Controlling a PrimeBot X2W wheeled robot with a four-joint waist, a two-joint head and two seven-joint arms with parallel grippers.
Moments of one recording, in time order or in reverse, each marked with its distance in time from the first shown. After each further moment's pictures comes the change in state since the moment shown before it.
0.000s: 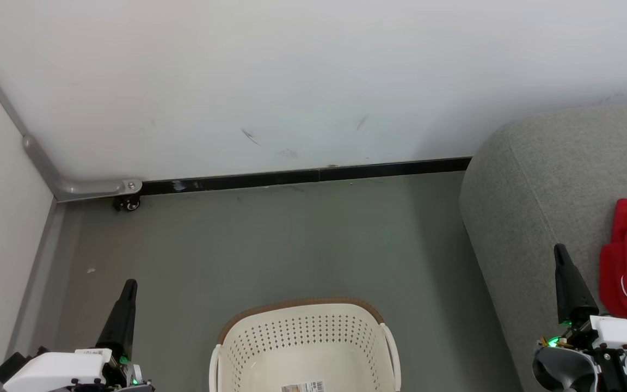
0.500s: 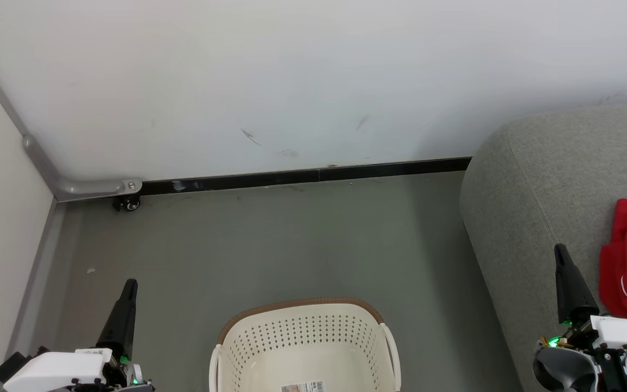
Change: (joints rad) left arm 0.000 0.000 -0.001 -0.002 0.000 0.000 0.000; right arm 0.000 0.000 -0.001 0.000 0.000 0.000 0.000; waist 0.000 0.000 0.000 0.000
